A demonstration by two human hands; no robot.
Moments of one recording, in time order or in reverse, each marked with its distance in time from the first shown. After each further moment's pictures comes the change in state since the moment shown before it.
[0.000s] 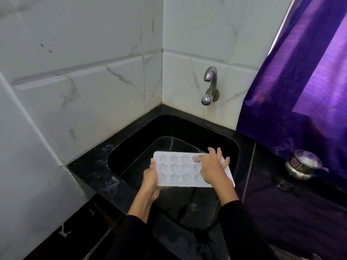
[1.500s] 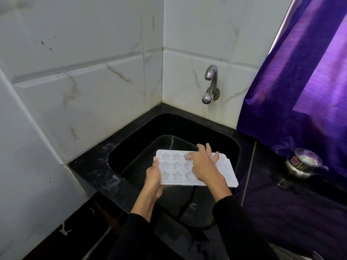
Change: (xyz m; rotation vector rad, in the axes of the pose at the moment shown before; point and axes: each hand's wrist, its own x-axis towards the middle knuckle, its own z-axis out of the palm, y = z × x) left_hand 0.000 -0.005 0.004 0.006 -0.013 0.042; right_hand -0.005 -0.023 0.001 -0.002 0.003 -0.135
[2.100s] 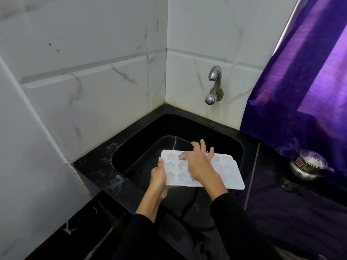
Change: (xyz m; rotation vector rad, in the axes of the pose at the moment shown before) left_hand -0.001 -0.001 0.005 0.014 0.002 0.004; right_hand 0.004 -0.018 0.009 -0.099 0.037 -0.113
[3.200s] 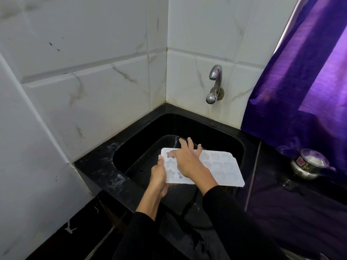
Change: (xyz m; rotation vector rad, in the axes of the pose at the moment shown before) left_hand 0.000 0.004 -0.003 0.019 0.015 0.024; right_hand 0.011 -0.028 -0.003 -0.034 -0.080 -0.107
